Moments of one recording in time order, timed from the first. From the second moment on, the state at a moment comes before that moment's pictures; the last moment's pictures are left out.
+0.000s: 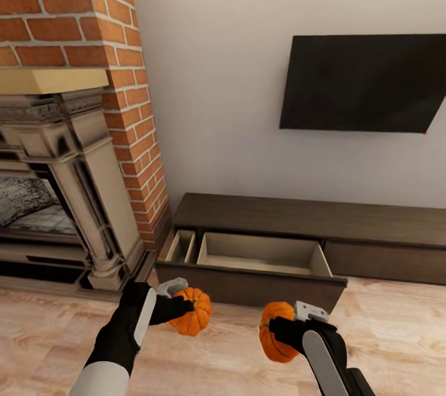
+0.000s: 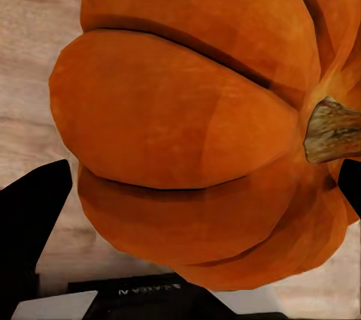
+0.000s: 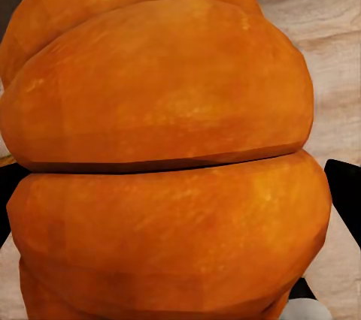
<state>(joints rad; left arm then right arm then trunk) -0.51 -0.17 0.18 -1.00 0.08 1.05 -0.03 -0.16 0.05 0.17 -1.55 -0.70 0.91 -0.72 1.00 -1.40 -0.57</state>
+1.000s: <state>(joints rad) -0.51 -0.10 0.08 -1.26 0.24 1.05 -0.12 -0.28 -0.02 -0.16 -1.57 -0.86 1.05 -0.40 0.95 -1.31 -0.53</state>
